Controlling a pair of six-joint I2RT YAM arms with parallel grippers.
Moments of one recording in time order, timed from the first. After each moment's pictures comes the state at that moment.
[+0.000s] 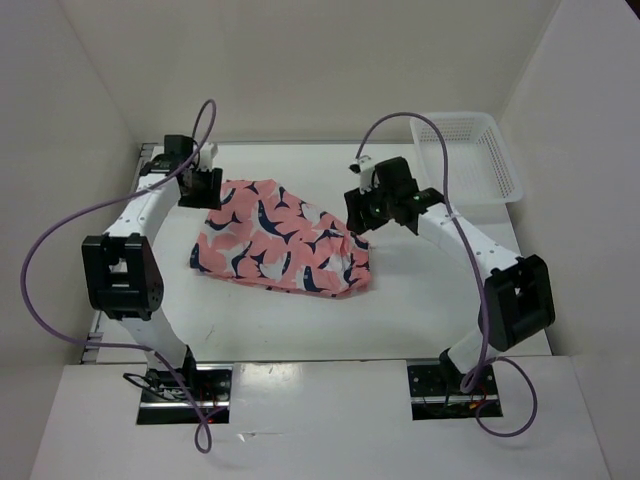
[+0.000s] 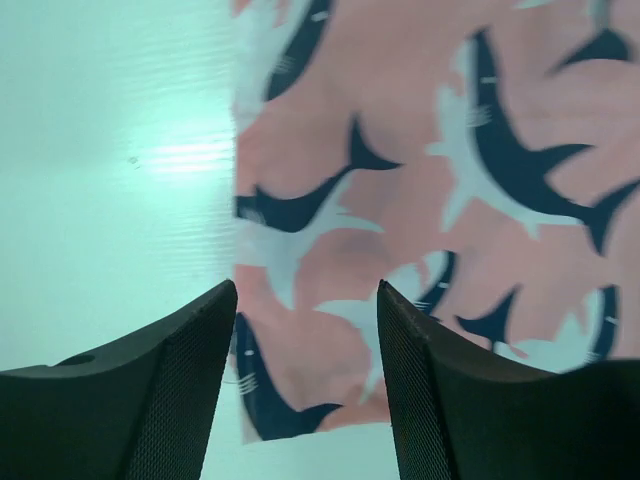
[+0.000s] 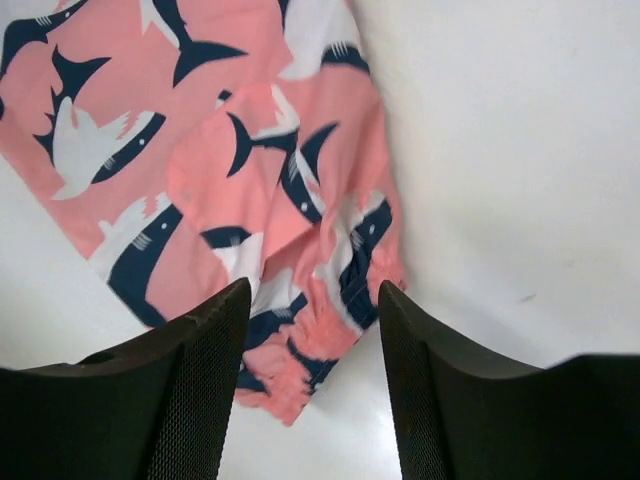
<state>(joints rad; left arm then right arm) 0.00 1.75 1.47 -0.70 0.12 0.07 0.46 1.56 1.25 -0.46 -0.23 -0.05</state>
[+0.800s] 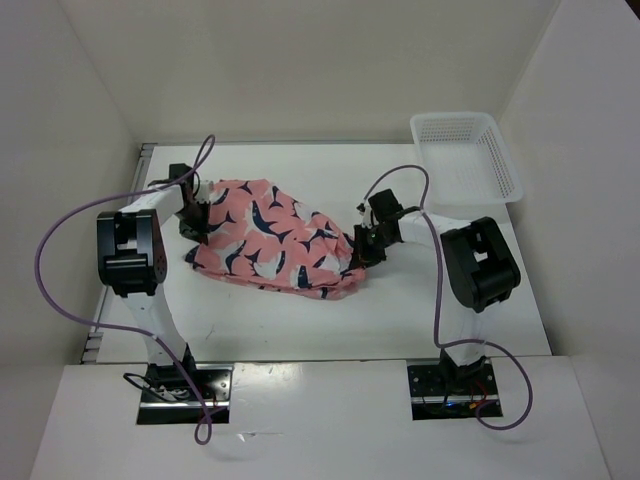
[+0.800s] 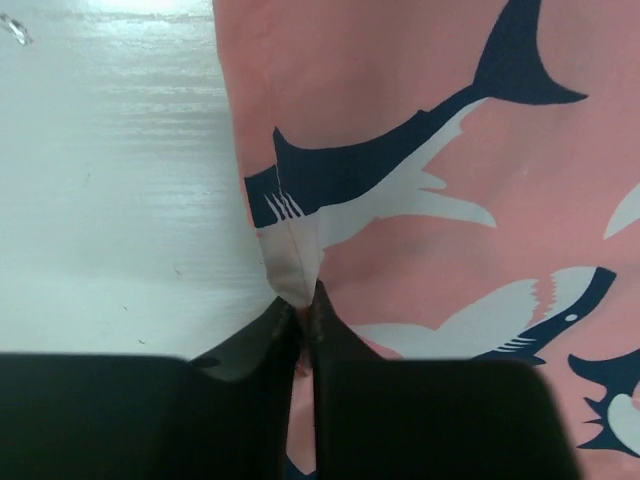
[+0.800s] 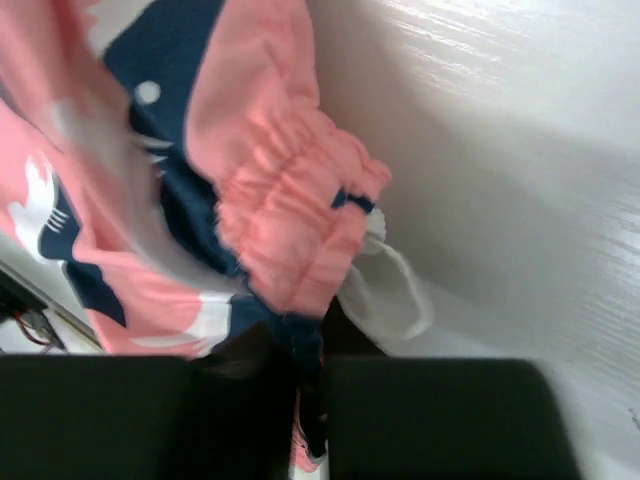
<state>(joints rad) 0.11 1.98 1.37 -0.69 0.08 0.07 0.38 1.84 1.06 -0.40 -0.43 0.36</state>
